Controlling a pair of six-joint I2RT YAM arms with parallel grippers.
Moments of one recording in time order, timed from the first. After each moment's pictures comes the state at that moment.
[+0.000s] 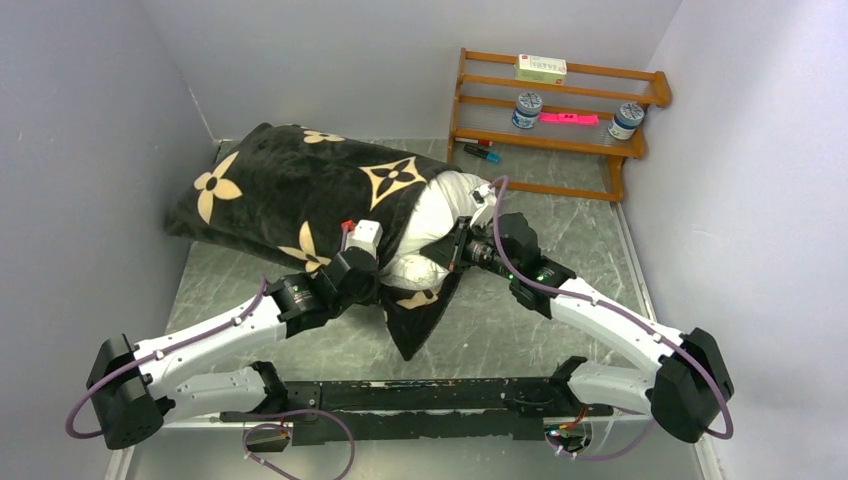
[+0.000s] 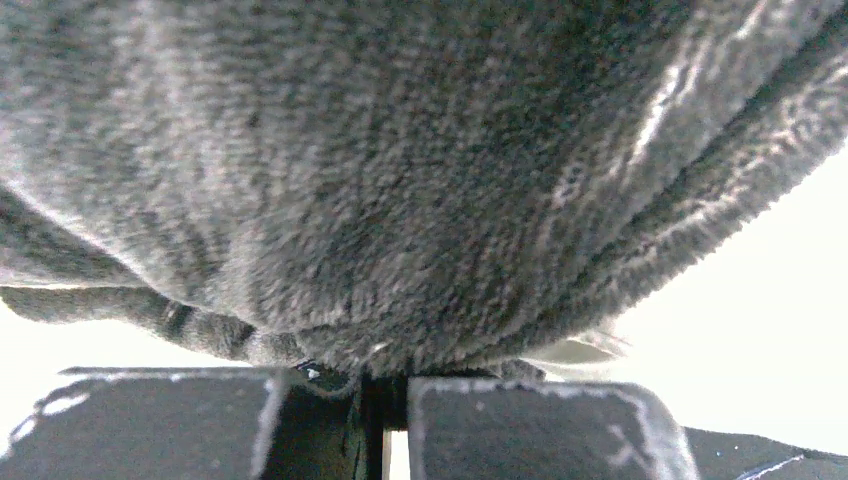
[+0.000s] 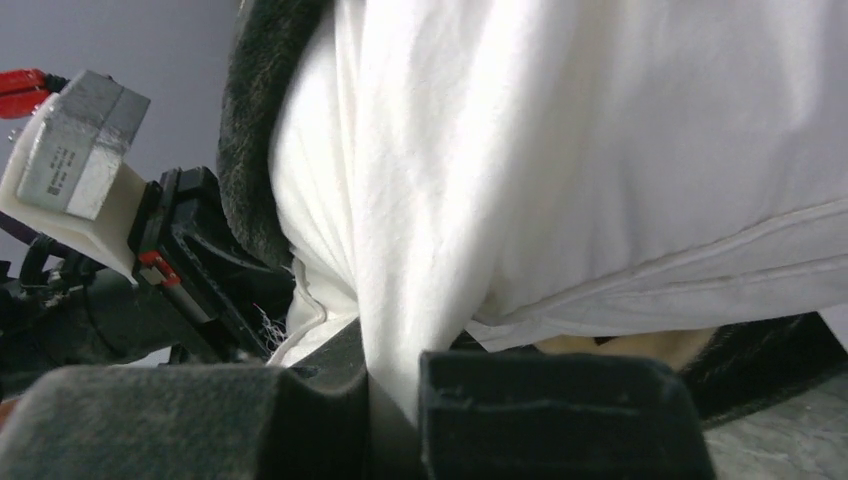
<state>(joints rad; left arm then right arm) -0.94 1.05 0.77 -0.44 -0.38 -0.58 0.69 1.14 0.73 0.15 -0.25 0.70</state>
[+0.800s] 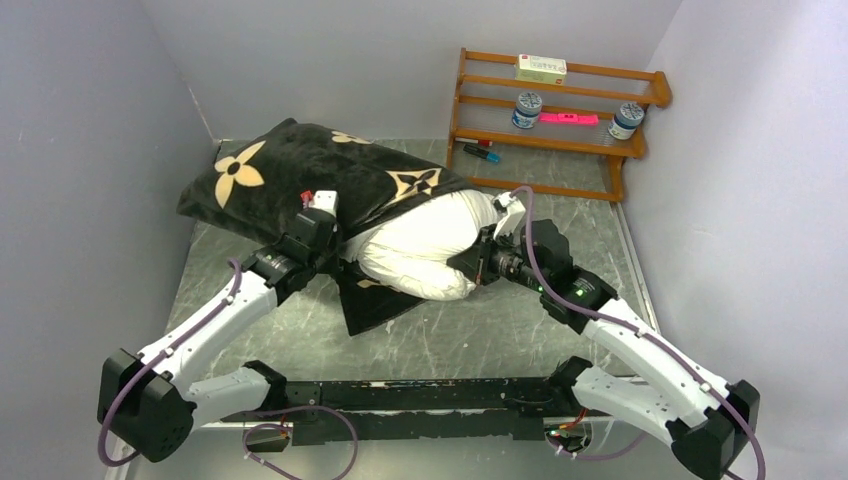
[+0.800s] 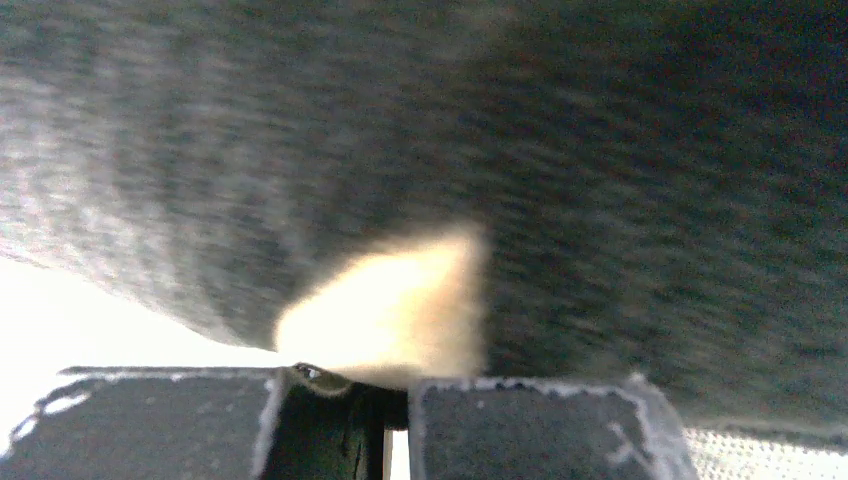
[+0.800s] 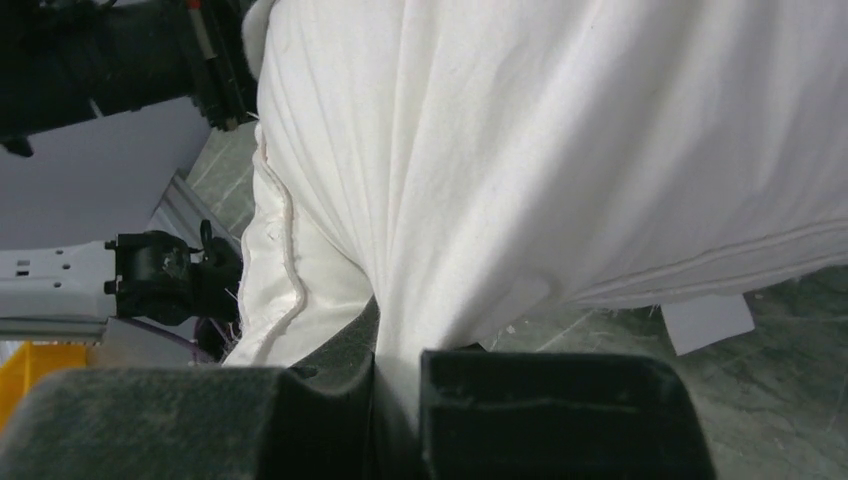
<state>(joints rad) -0.54 1.10 0.85 -0.51 -0.31 -0.37 0.67 0.89 0.78 -0.23 -0.20 0.52</state>
